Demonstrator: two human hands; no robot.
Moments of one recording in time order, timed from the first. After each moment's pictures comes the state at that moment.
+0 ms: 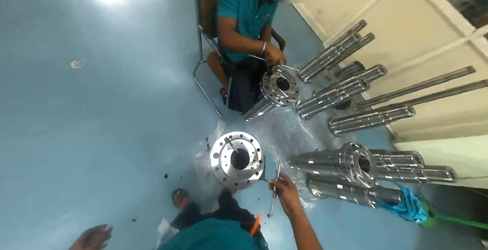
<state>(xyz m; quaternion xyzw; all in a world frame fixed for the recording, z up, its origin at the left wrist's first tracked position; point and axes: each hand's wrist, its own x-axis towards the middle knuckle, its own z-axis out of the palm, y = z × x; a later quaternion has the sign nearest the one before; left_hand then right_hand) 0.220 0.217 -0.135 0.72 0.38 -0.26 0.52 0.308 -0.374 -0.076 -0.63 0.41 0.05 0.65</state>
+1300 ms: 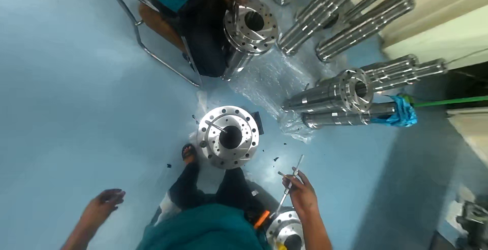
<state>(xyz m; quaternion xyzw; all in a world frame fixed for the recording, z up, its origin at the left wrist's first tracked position) 0.430 0.214 -0.202 0.78 0.25 -0.44 0.38 0.214 -0.345 -0.065 -0.41 0.60 -0.16 0.66</state>
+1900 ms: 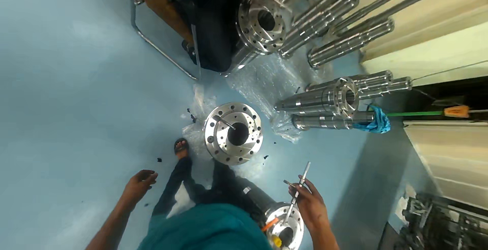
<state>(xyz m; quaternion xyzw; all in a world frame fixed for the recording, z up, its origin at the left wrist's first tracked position) 0.425 0.144 -0.257 0.70 0.23 -0.50 0.45 0.214 -0.308 -0.026 -0.50 0.60 -0.13 0.61</state>
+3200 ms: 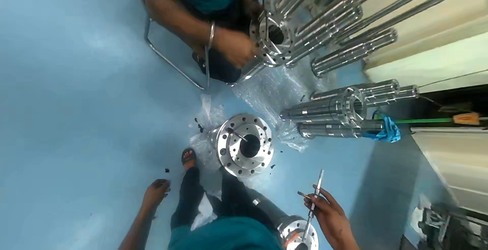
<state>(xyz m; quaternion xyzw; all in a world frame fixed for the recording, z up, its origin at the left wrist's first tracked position) 0.431 0.140 -0.303 0.67 0.30 -0.49 0.47 0.235 -0.304 -0.014 -0.57 0.59 -0.08 0.57</state>
